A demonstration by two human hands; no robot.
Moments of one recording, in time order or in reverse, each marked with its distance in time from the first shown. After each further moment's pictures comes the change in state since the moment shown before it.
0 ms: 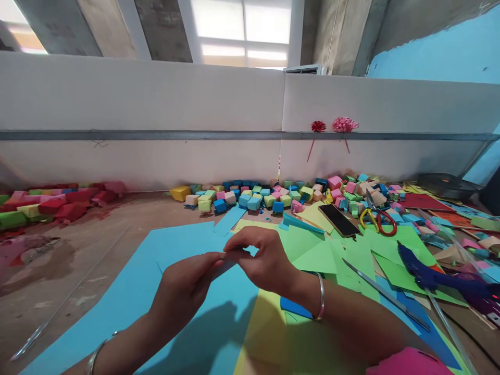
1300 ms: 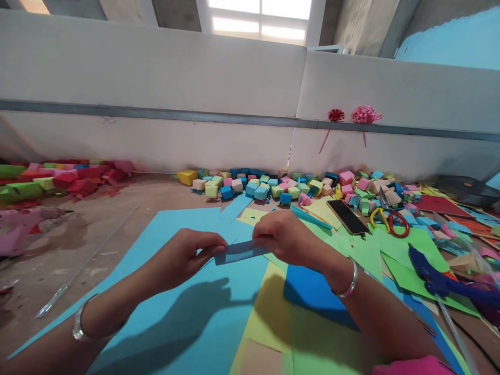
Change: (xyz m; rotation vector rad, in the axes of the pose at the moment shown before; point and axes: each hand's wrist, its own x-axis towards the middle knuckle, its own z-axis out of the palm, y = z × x) left_hand 0.022 -0.020 -0.027 -0.077 -0.410 -0.160; right_hand 0.018 0.003 -0.043 -0.505 -0.465 -0.133
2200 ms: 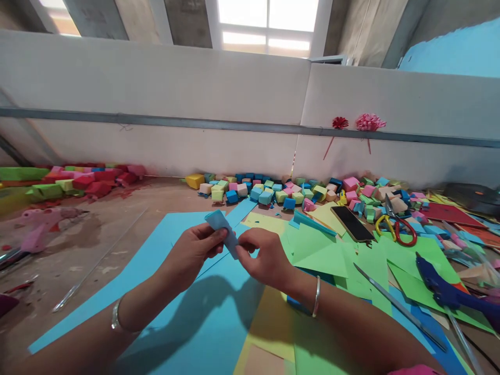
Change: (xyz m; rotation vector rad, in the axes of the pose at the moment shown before) left_hand 0.007 -0.002 0.026 -1.140 0.355 -0.451; right_hand 0.006 -0.013 0.076 0.238 0.374 0.156
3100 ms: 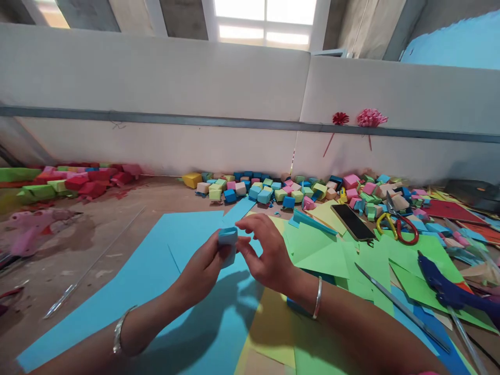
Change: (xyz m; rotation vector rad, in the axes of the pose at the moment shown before) left_hand -0.008 -0.019 0.011 0.527 -0.164 0.323; right_hand 0.005 0.003 -0.013 0.044 0.127 -0.150
